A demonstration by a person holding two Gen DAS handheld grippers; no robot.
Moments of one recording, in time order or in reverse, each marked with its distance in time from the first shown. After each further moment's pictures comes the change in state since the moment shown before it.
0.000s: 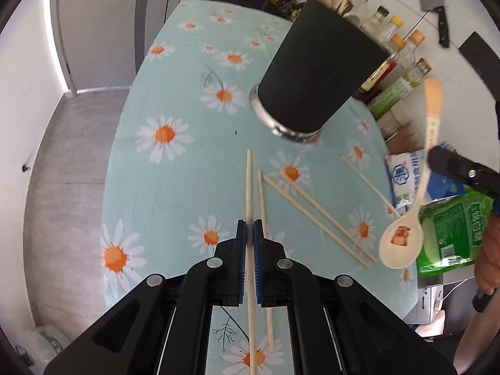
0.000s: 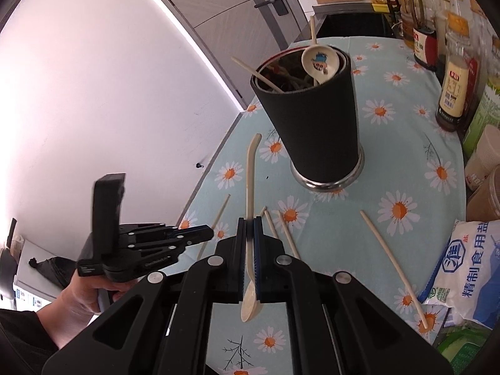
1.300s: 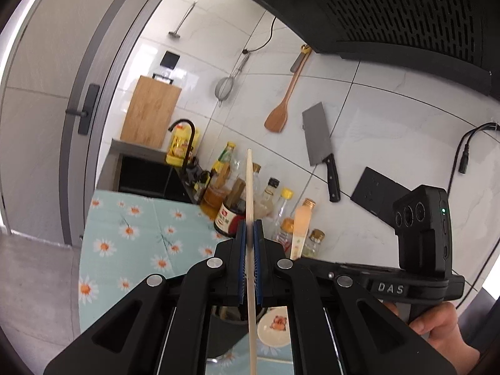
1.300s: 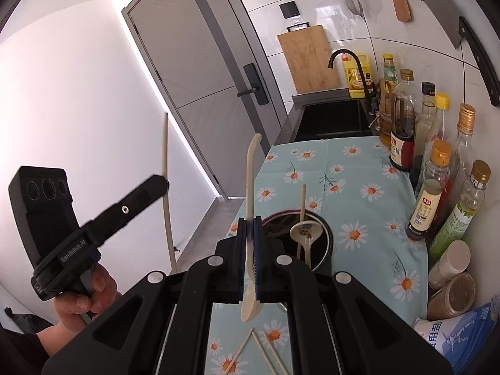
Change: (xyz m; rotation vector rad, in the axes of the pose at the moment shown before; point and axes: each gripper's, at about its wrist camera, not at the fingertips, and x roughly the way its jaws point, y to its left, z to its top) left arm -0.122 -0.055 0.147 0.229 -0.695 -0.364; right arm -0.054 0.017 0.112 -0.008 -0.380 -0.102
